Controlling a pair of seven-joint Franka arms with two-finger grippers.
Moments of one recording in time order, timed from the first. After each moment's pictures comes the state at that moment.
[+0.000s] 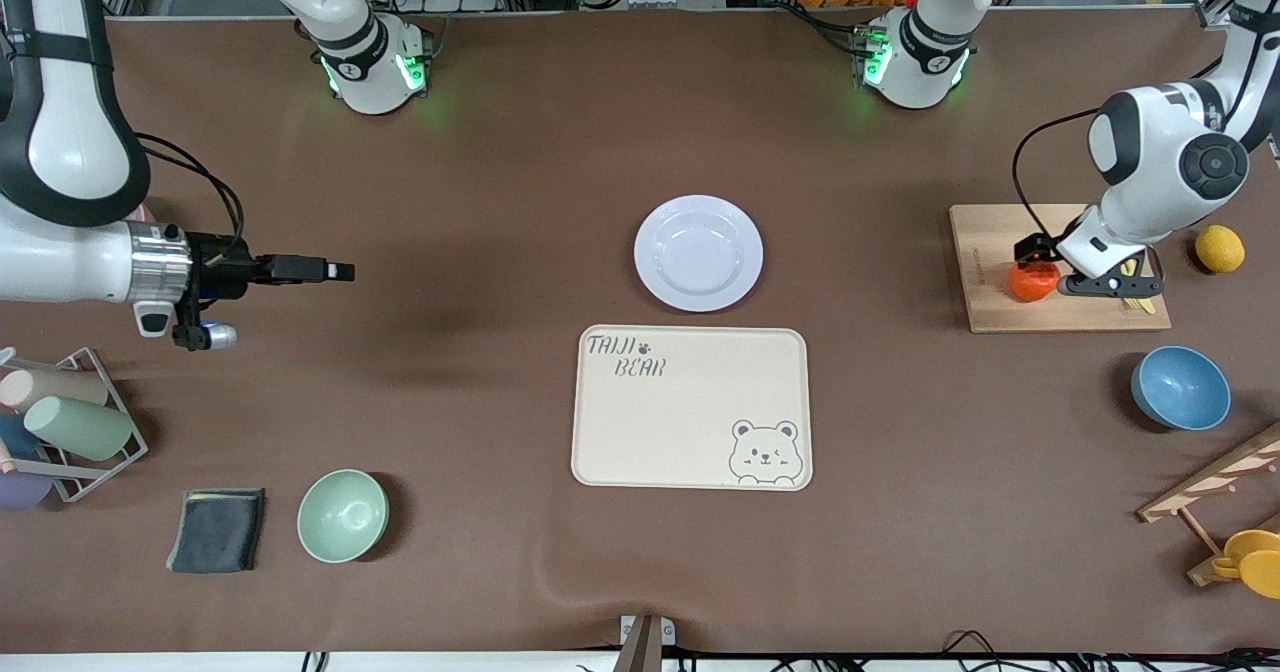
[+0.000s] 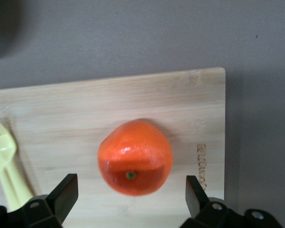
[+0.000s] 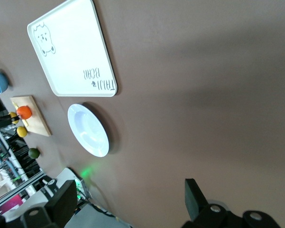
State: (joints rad) left arm 0.34 0.11 -0.11 -2.46 0.19 2.49 0.17; right arm 0.00 0.19 -0.07 -1.92 0.71 1.68 -0.16
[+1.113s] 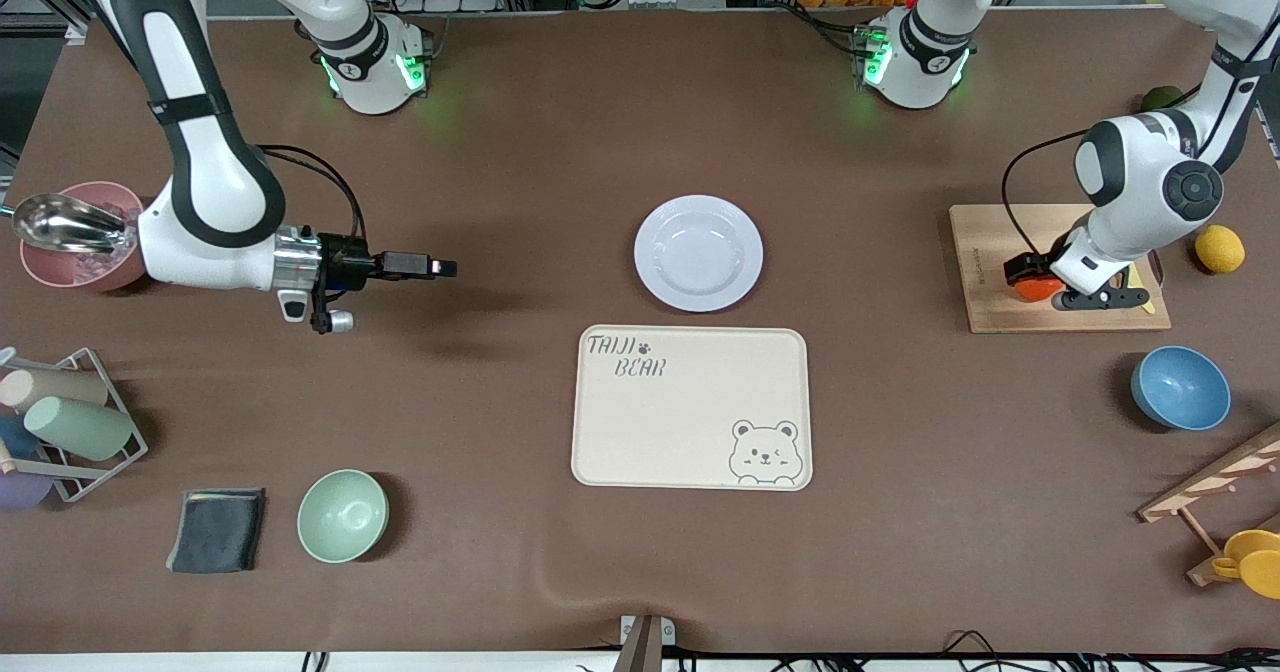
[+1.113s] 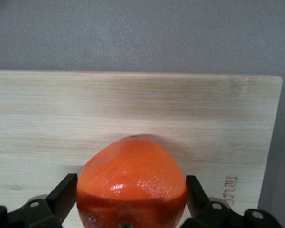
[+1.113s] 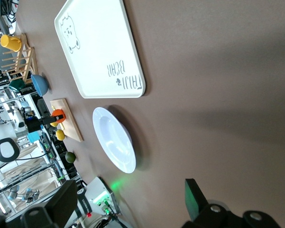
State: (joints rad) left arm 0.40 0.24 -0.11 -2.46 0.19 2.63 0.09; right arm 0.16 0.20 -0.05 -2.23 1.09 1.98 -0.40
